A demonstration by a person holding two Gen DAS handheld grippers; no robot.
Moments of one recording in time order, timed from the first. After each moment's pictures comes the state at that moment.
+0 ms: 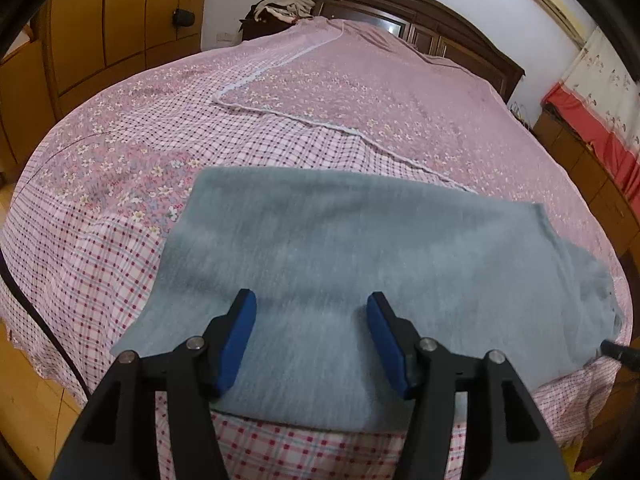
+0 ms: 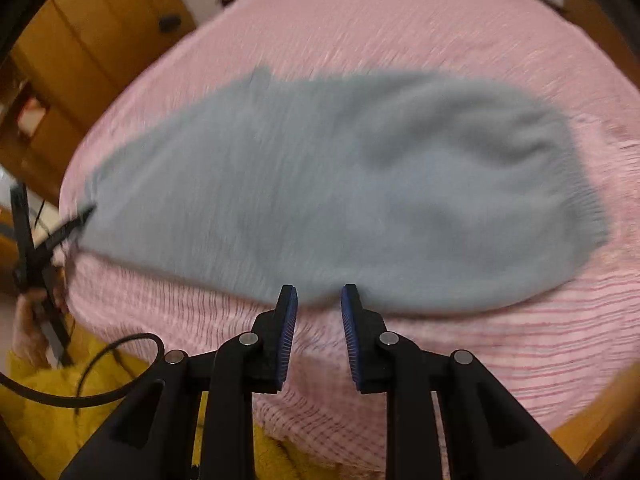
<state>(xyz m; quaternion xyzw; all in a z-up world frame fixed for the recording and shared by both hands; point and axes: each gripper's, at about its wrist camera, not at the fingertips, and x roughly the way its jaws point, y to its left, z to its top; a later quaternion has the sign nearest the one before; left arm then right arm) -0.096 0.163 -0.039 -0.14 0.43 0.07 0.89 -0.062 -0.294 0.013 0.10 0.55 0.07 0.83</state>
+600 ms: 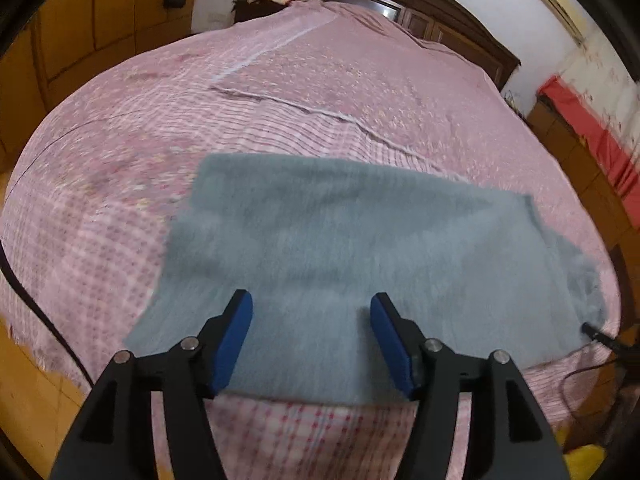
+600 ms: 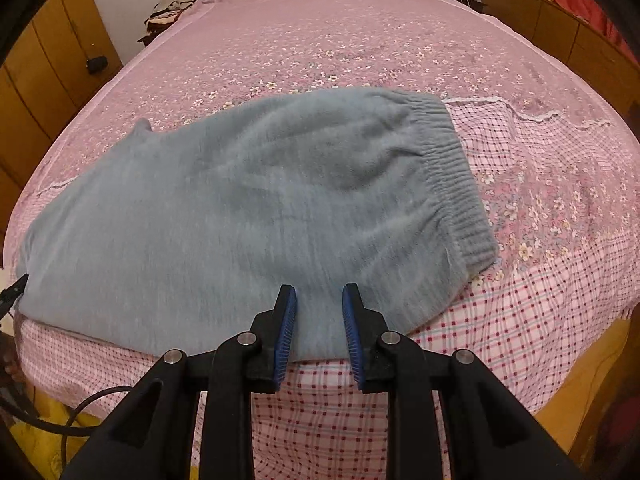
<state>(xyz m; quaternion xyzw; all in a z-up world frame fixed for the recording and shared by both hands) -0.112 0.183 -0.026 -0.17 0.46 0.05 0.87 -0.062 -0.339 -0.005 0.09 0.54 -0.06 0.83</state>
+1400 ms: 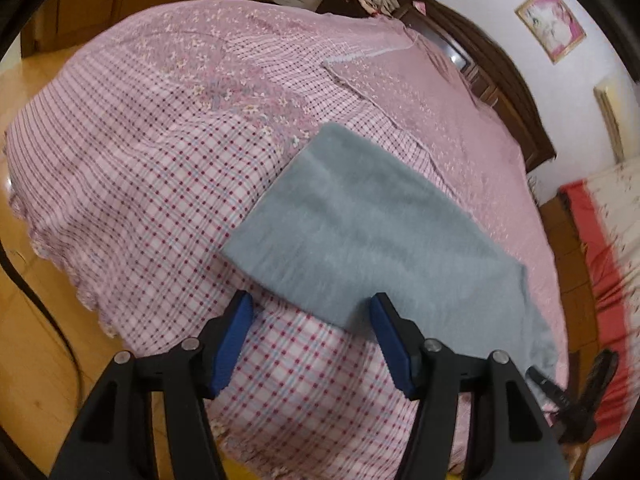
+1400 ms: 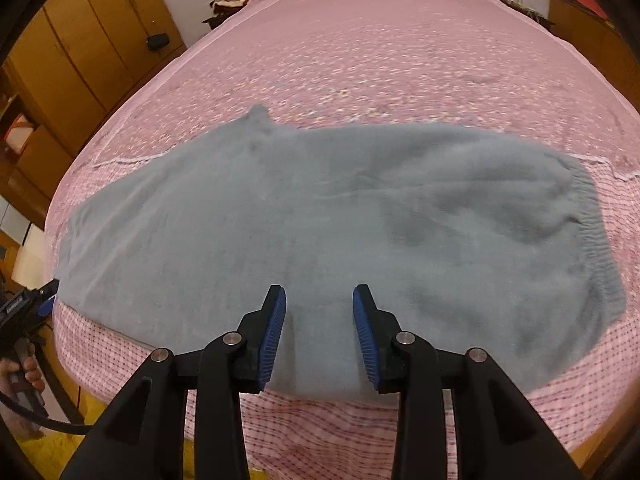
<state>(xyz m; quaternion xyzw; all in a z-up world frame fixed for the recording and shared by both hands) -0.171 0.227 -0.040 -0.34 0.44 0.10 0.82 -0.019 -0.256 -0.001 0.09 0.54 0.06 0.84</state>
